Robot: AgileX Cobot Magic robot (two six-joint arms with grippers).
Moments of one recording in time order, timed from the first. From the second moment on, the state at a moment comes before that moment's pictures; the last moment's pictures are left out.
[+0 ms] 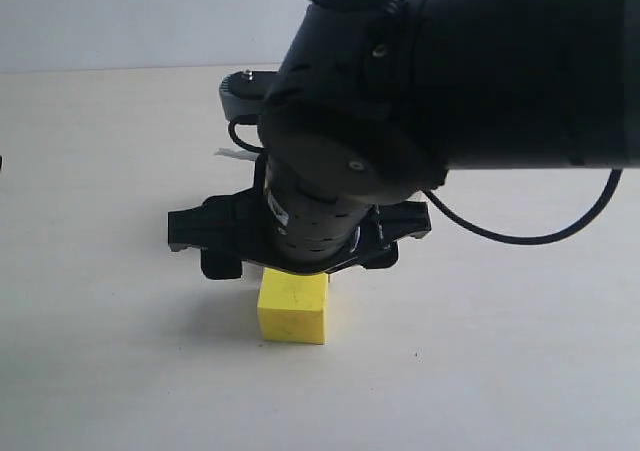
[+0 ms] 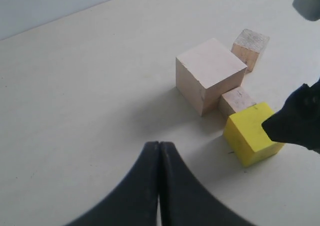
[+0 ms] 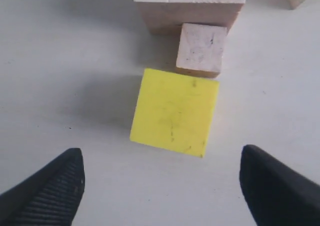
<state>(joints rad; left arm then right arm) -0.70 0.72 -0.61 0.30 0.61 -0.29 1.06 1.71 -1.19 -0.32 0.84 1.15</state>
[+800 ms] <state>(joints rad) -0.70 0.70 -0.60 0.29 0.61 -0.29 1.00 1.84 -1.19 -0.32 0.72 1.22</state>
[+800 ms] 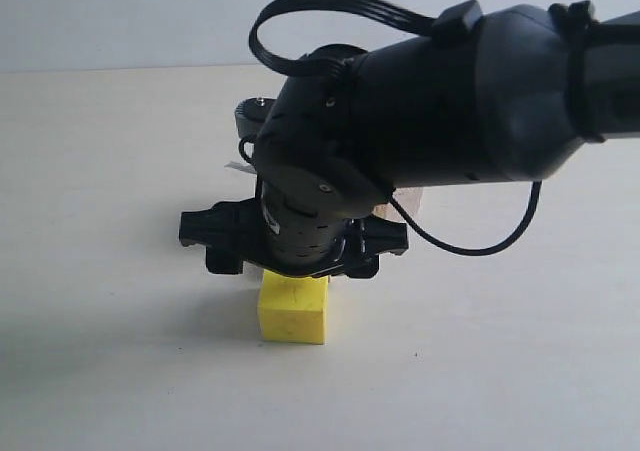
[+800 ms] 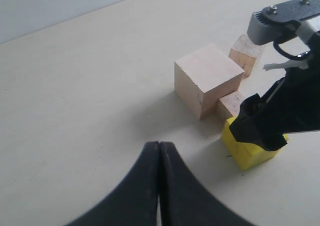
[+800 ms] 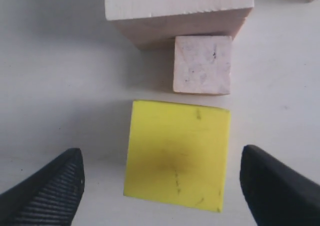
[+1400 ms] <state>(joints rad) -0.70 0.70 -0.60 0.29 0.61 -0.29 1.00 1.91 -1.19 -0.33 0.68 1.22</state>
